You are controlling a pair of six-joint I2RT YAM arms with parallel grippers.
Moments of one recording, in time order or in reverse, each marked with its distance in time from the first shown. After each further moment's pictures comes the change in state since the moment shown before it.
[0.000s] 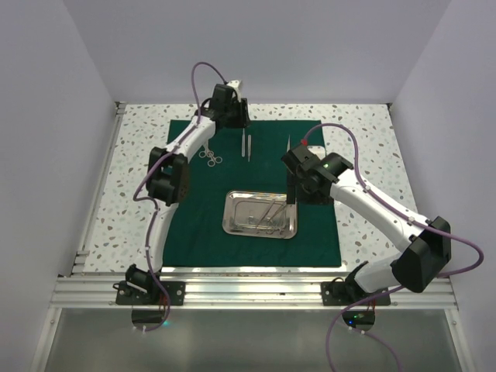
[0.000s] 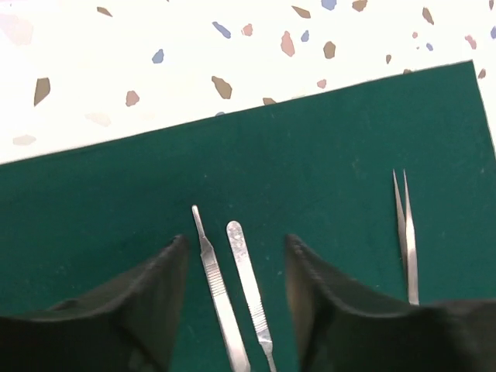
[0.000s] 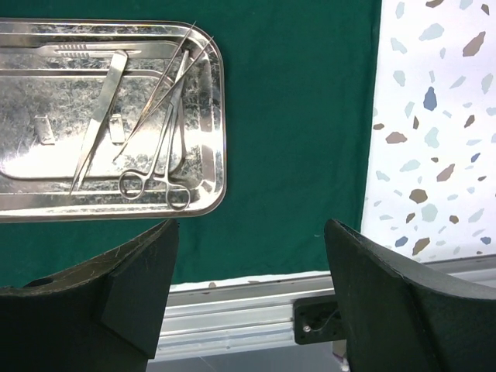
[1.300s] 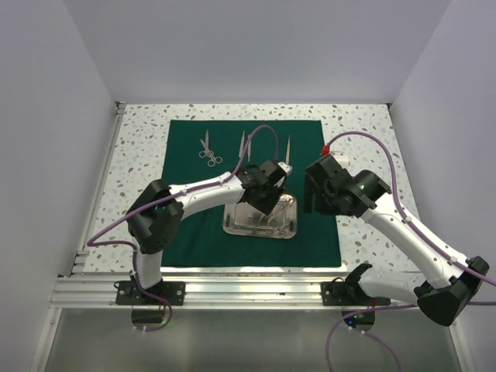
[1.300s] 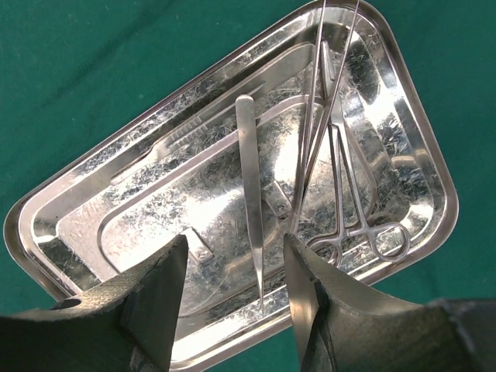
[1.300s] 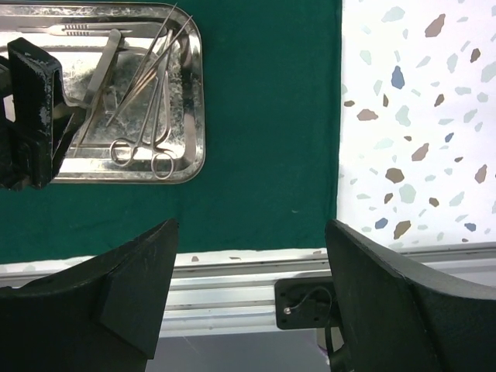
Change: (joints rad) left arm -0.550 -0.594 -0.844 -0.196 -0.267 0.035; right arm 0.000 -0.274 -0.081 -0.068 0.005 -0.006
